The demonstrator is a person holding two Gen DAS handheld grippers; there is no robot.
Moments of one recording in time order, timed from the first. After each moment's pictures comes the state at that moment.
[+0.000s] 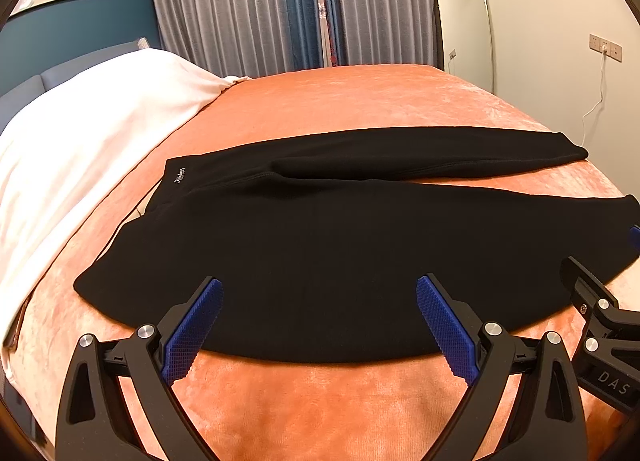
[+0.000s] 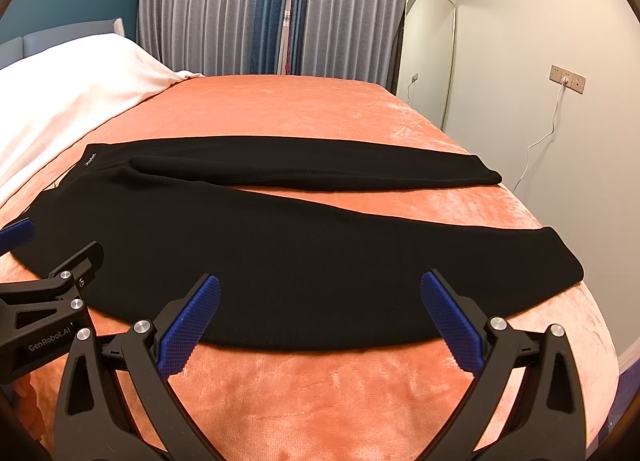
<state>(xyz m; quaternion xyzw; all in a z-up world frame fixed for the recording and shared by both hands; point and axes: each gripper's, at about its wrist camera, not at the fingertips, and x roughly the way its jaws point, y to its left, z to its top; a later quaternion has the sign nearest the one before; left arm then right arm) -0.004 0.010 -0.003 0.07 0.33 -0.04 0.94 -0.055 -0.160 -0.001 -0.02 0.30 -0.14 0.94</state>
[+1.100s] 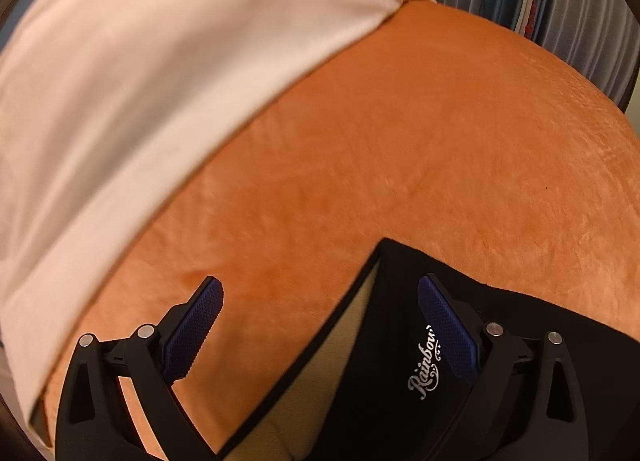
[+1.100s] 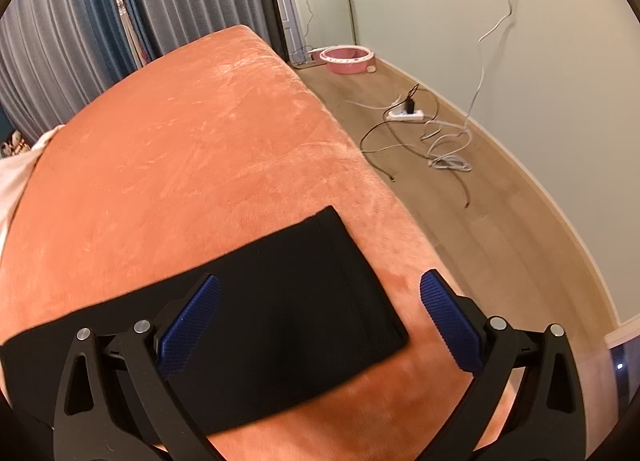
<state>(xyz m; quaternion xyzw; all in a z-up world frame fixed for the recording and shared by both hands) 0.374 0.308 -0.022 -0.09 0.49 0.17 0.85 0.198 -0.582 0.012 0.18 0.40 -0.24 0.87</state>
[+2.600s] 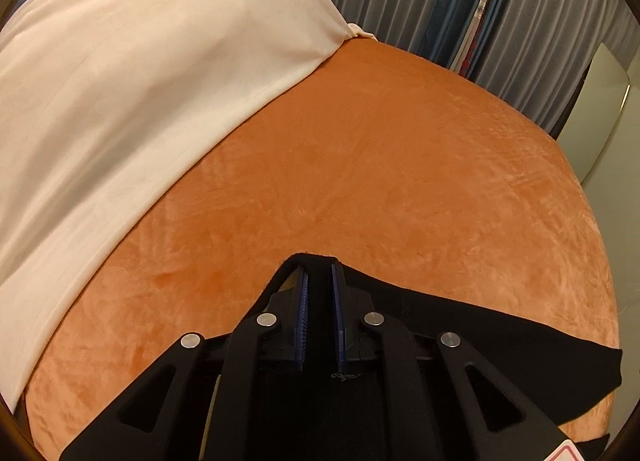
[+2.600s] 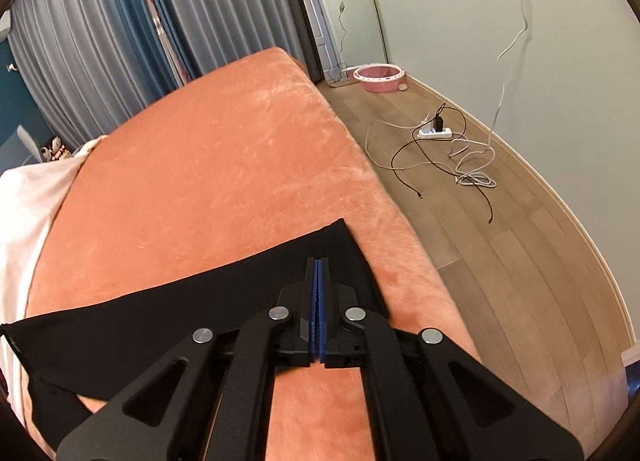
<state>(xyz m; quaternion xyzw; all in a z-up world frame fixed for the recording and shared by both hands) 0.330 0.280 0.055 -0.14 0.42 0.07 0.89 0.142 -0.580 0.070 0.20 0.36 -0.17 0.89</state>
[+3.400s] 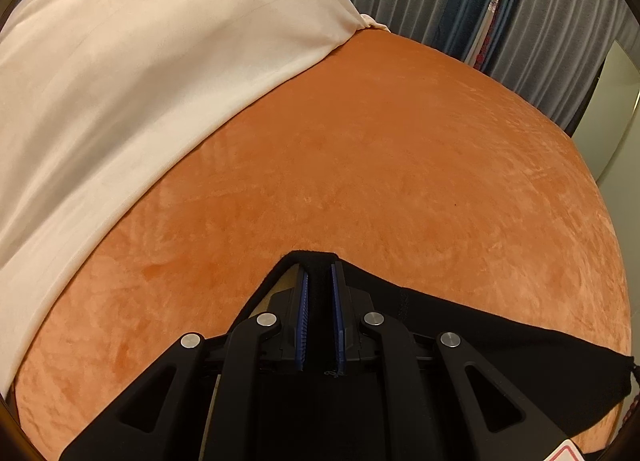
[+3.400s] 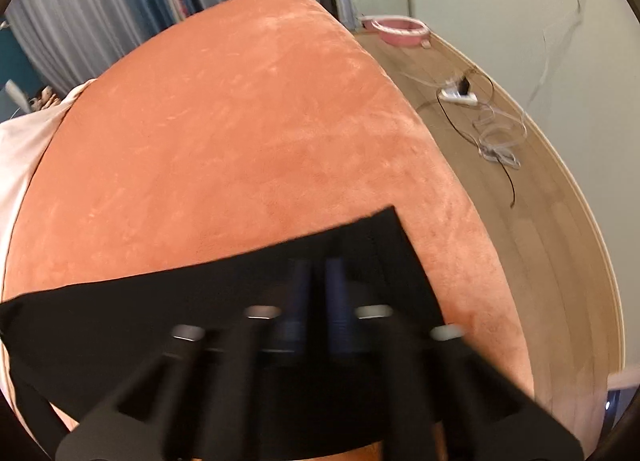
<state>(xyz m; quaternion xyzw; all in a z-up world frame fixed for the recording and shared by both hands) 0.353 0.273 0.024 -0.13 0.43 0.10 0.89 0.245 -0.581 -0.005 0.15 0.44 -0.15 0.87</state>
